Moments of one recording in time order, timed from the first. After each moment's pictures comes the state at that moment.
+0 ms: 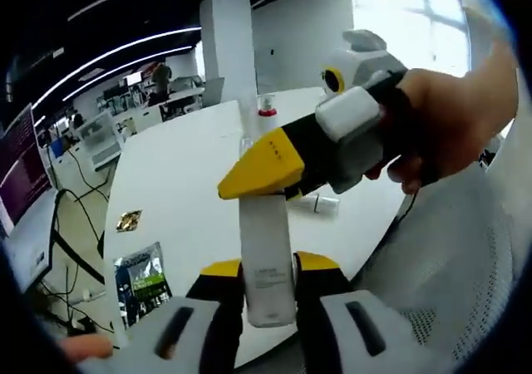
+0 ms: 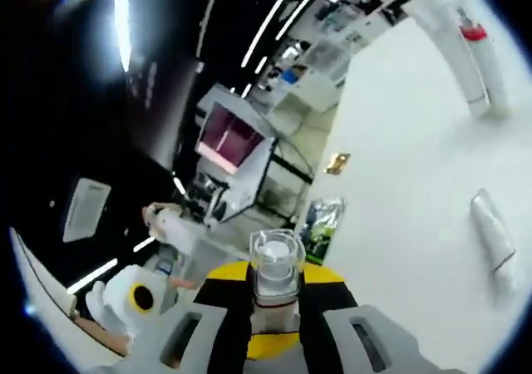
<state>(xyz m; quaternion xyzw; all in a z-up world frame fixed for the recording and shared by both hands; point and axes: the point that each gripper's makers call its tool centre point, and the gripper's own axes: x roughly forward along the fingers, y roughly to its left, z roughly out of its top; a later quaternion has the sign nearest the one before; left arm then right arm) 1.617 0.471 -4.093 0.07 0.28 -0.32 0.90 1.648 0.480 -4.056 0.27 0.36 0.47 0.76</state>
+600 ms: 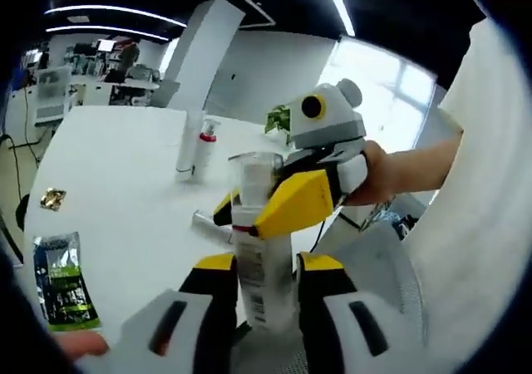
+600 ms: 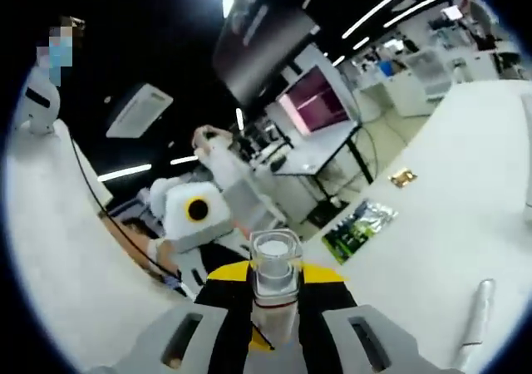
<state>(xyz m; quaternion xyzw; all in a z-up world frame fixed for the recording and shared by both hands) 1.588 0.439 -4.051 -0.15 0.27 -0.47 0.83 1.604 0.476 -4.019 0.18 0.31 0.63 0.69</state>
